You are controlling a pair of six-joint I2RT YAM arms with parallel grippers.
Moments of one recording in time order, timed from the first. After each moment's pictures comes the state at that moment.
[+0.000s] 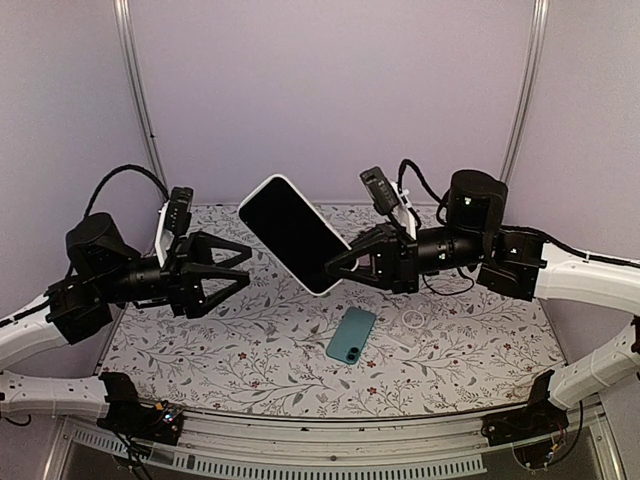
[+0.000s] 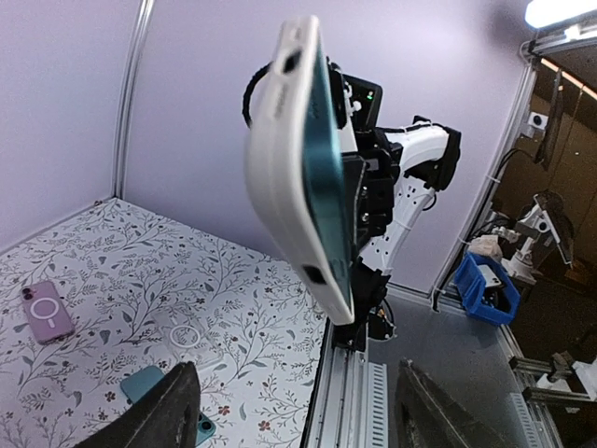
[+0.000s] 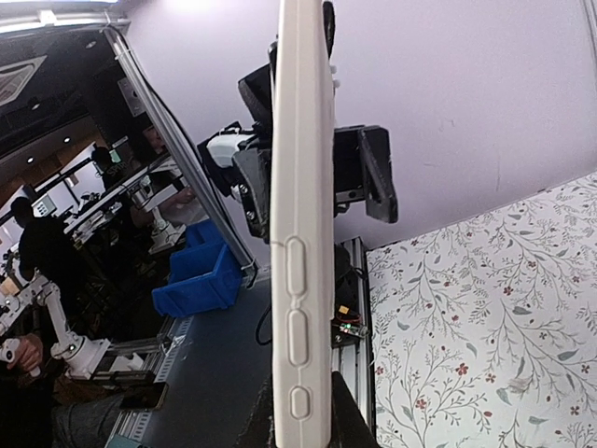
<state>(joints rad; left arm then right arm) -0.89 0.77 0.72 0.11 0.47 -0.31 1.00 1.30 1.05 0.20 -0.73 0.38</state>
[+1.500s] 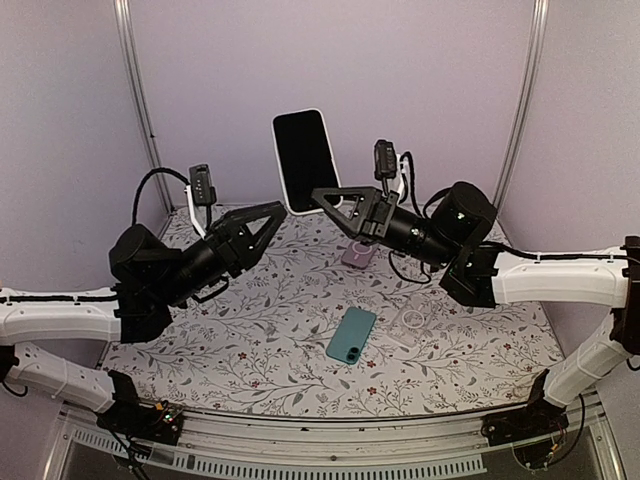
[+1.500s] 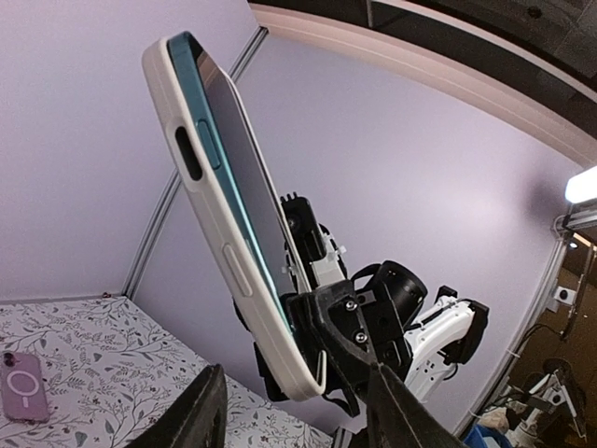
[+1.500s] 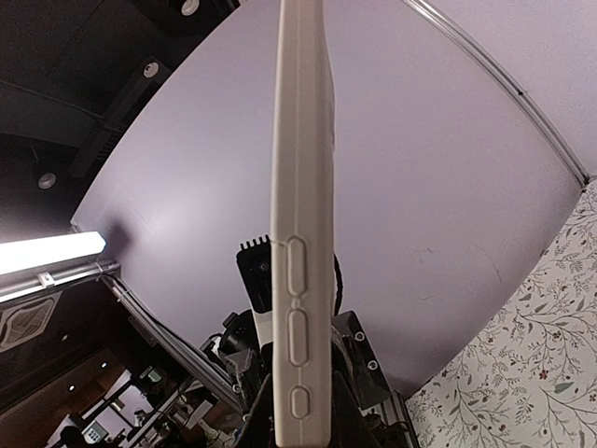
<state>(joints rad) -0.99 1.12 0.64 0.89 0.07 -0.57 0.99 1.48 1.02 0.84 -0.33 0.99</state>
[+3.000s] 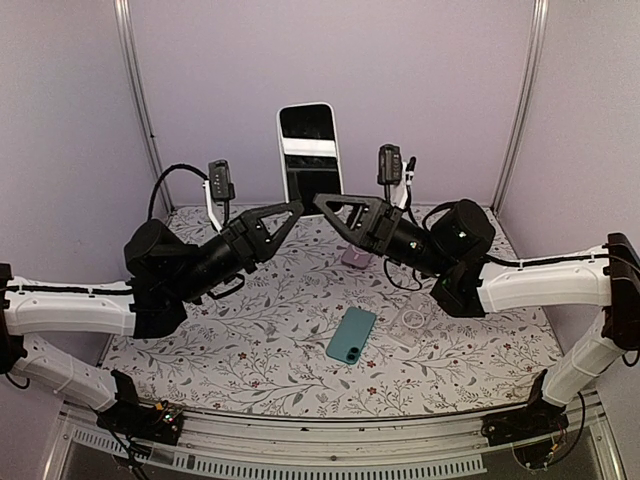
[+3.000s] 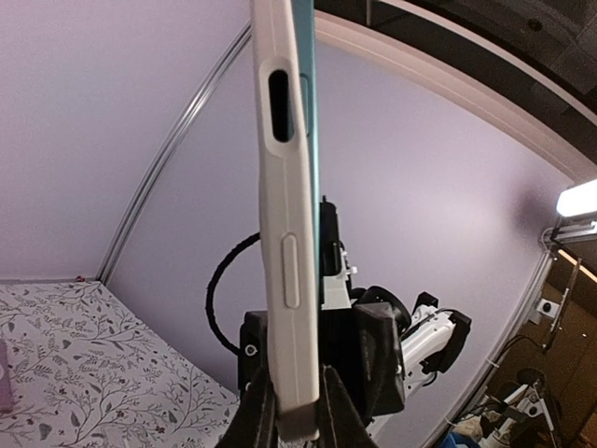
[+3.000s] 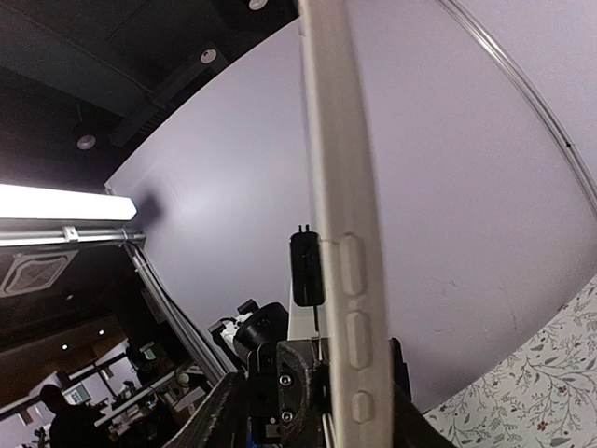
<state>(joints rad) -1.01 1.23 0.71 0.94 0.09 -0.65 1.00 1.55 0.96 1.11 -0.38 0.90</state>
